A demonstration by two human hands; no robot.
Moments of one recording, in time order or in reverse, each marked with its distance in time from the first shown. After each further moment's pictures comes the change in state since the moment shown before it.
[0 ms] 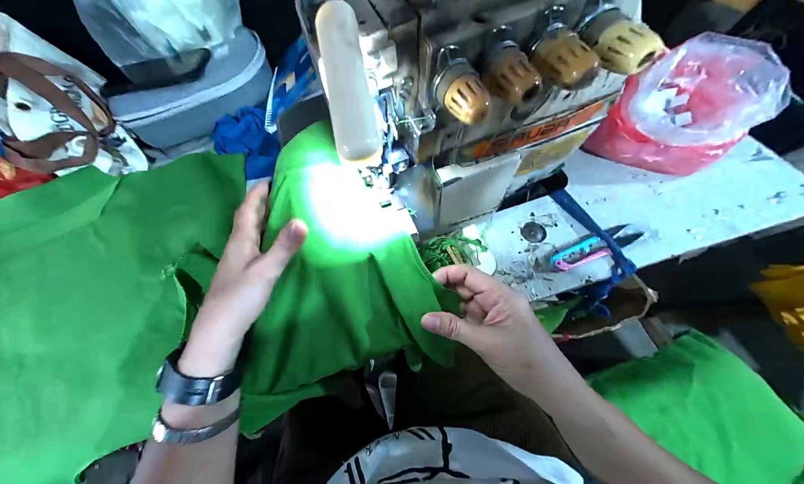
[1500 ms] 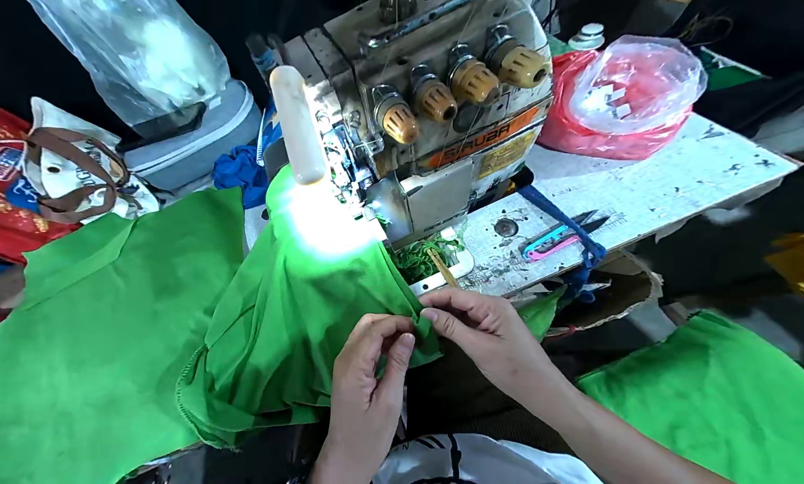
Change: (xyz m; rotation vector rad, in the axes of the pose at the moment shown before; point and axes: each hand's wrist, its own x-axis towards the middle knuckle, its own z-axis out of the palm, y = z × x) left_hand -0.094 0.017 0.112 -0.279 0.000 0.258; right_hand -0.018 0.003 -0.003 -0.115 0.070 -0.089
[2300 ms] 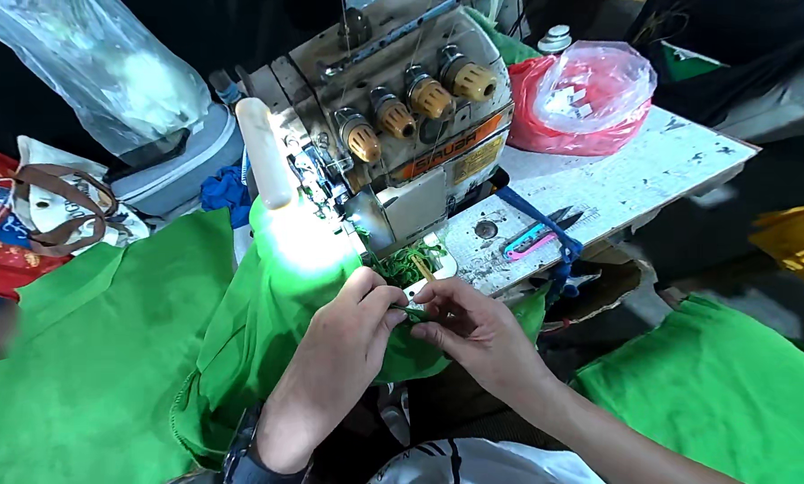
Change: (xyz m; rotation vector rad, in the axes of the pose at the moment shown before) left_hand 0.071 0.025 -0.028 0.709 -0.385 0.364; right_hand 0.000 0.009 -0.003 -0.083 0.102 -0.184
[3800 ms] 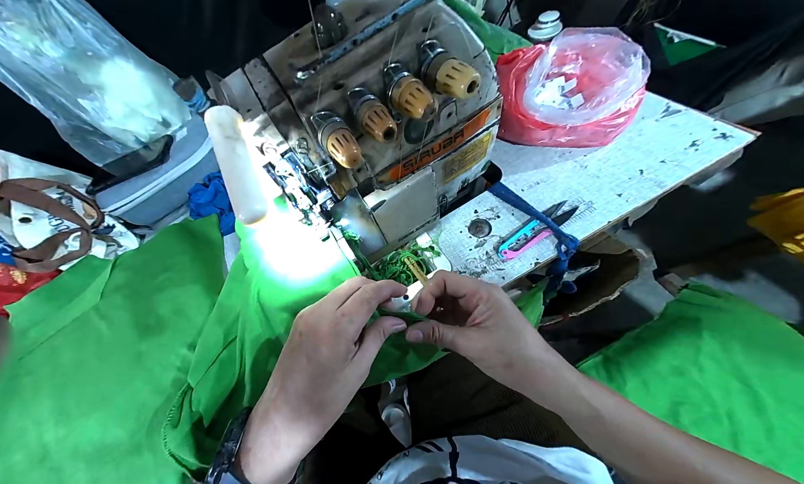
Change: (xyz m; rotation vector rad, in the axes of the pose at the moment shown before) left_hand 0.007 0.000 -0.007 -0.105 0.077 0.053; right_hand 0.016 -0.010 -0.014 0.234 -0.112 0.165
